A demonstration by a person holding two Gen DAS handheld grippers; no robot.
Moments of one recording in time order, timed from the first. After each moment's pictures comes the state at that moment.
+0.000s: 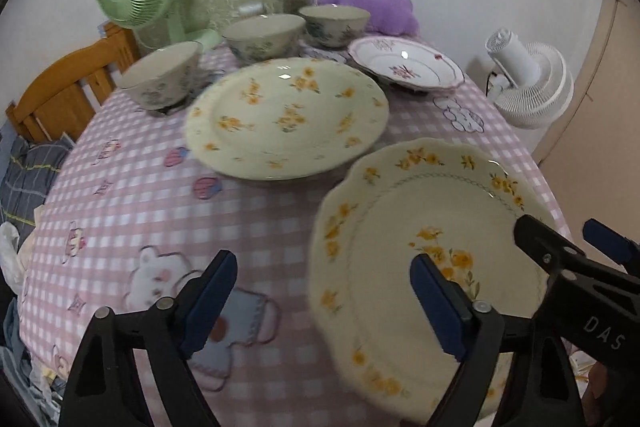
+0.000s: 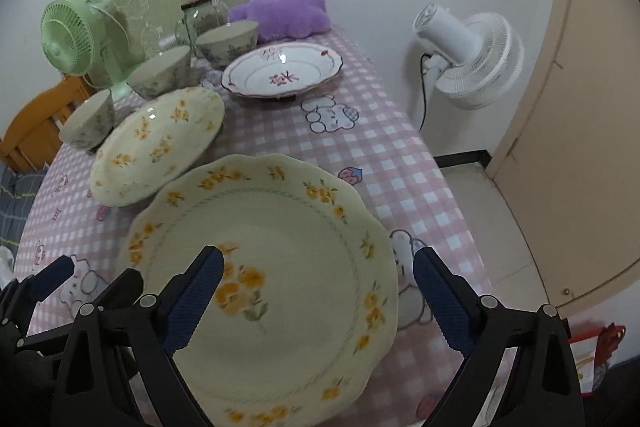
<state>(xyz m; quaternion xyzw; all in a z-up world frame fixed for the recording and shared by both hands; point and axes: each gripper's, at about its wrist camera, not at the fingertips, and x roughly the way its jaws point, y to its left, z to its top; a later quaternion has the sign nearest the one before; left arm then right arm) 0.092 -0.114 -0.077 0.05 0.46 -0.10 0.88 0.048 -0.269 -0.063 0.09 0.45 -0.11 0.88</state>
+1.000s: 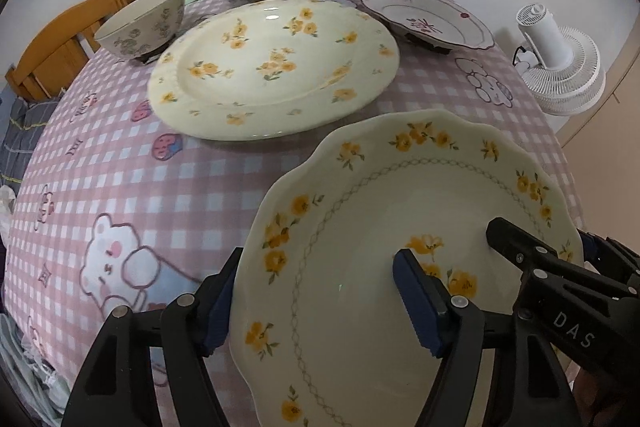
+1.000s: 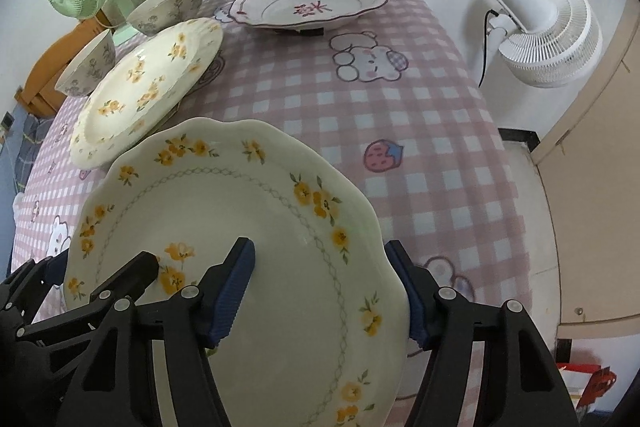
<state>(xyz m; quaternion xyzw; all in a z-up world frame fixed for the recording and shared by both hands) 0.117 -0.132 -0.110 0.02 0.53 -0.05 0.84 0.103 -0.289 -0.116 0.08 0.54 -0.01 0.84</state>
